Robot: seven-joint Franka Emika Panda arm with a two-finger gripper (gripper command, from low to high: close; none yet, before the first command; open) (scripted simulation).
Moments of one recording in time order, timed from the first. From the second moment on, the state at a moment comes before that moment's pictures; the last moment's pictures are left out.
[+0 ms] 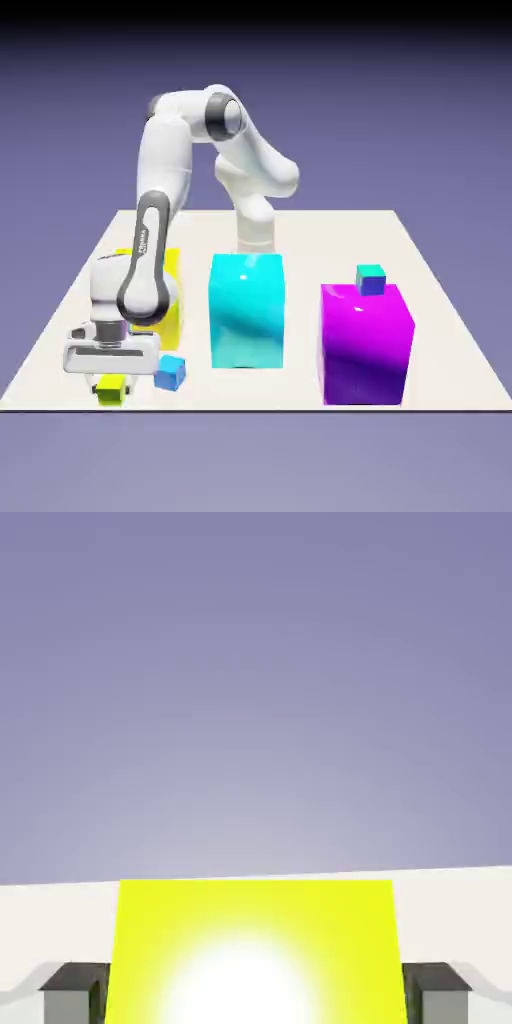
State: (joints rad) arm -0.58 0.59 0.12 -2.13 1.05 3.02 -0.70
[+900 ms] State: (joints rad) arm 0.09 -0.23 0.18 -2.51 0.39 2.66 0.34
